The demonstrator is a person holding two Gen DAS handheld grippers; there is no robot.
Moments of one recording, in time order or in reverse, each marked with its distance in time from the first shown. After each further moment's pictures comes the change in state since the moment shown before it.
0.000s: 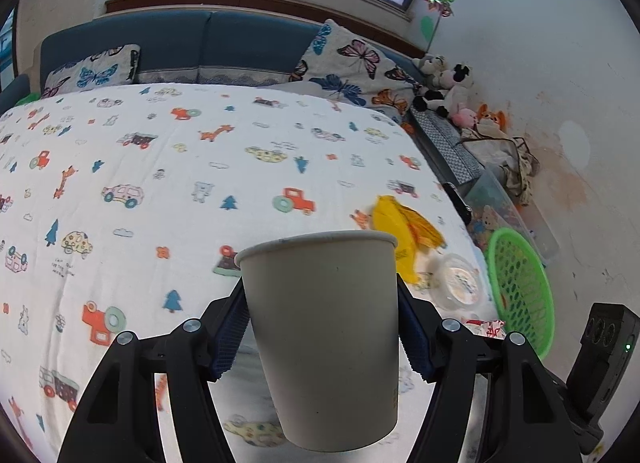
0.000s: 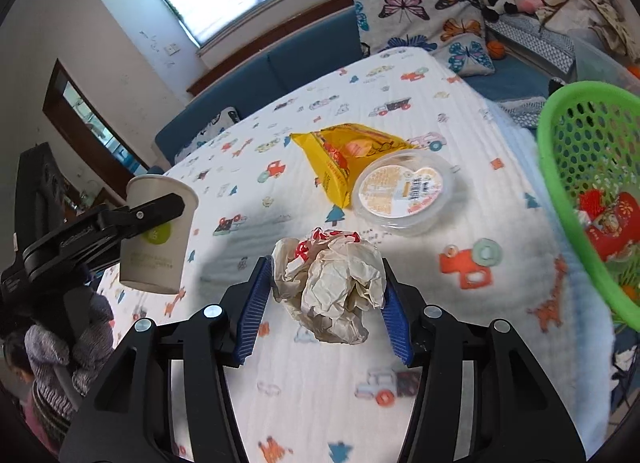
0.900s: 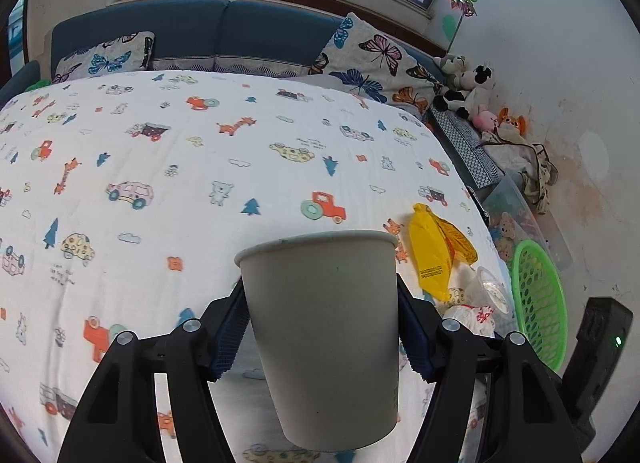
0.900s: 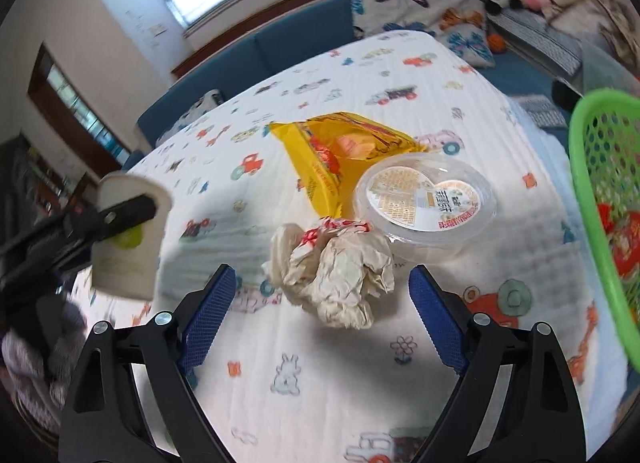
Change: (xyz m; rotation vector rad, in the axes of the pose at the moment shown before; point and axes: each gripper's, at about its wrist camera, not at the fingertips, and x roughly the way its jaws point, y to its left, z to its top) left arm 0.026 0.030 0.016 -0.050 0.024 0.045; right arm 0.061 -0.001 0.020 -0.007 0.062 -0.076
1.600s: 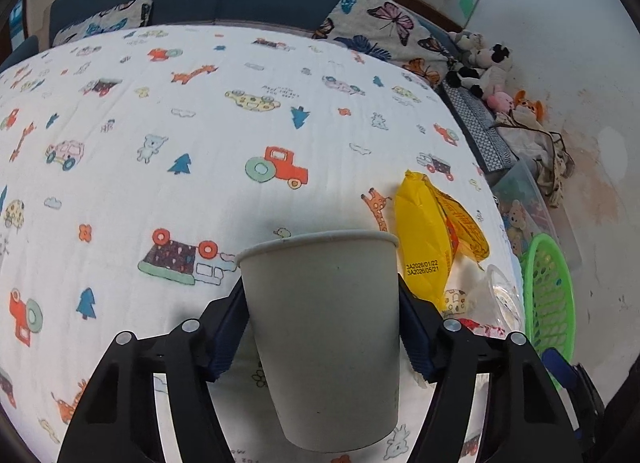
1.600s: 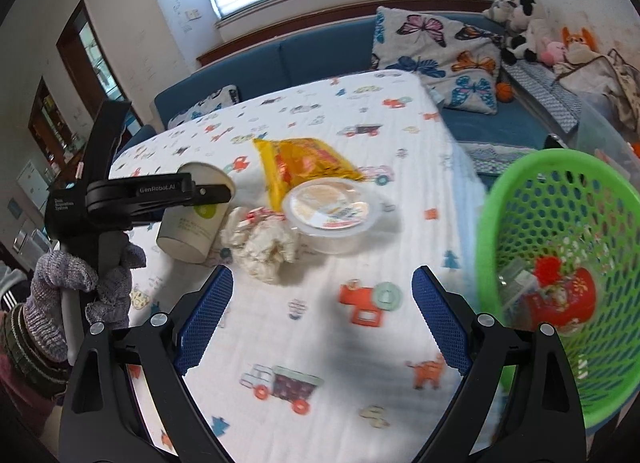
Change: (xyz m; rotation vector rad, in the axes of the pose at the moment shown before) left arm 0.065 -0.043 -0.007 -0.050 0.101 0.025; right arm -0.064 -0.038 -0.006 -0.225 -0.040 0.004
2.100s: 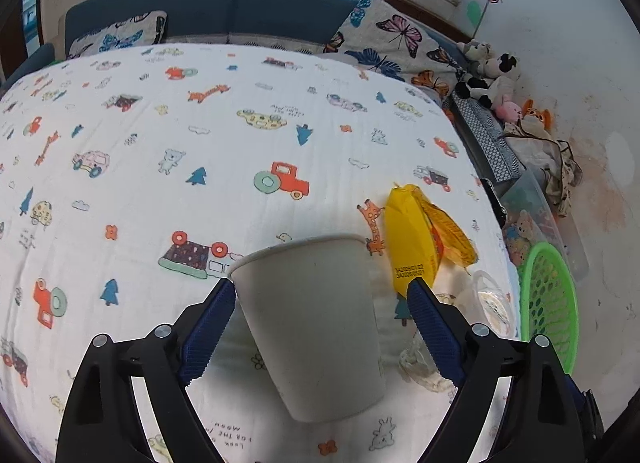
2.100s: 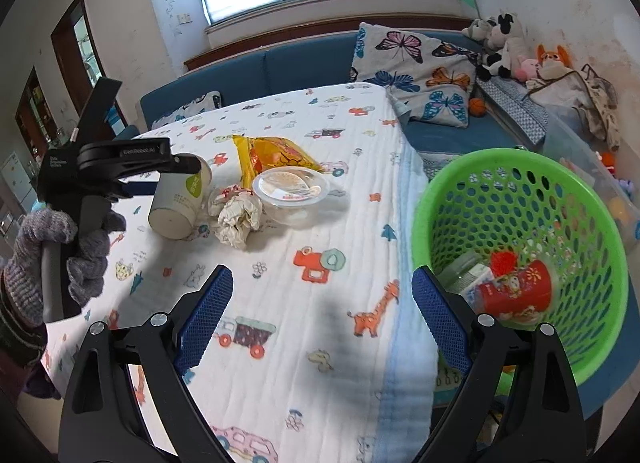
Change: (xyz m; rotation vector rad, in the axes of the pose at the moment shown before) left arm -0.018 -0.011 -0.002 -0.022 -0.033 0.065; right arm -0.043 -0.018 -0.027 -0.024 -0.052 -0.094
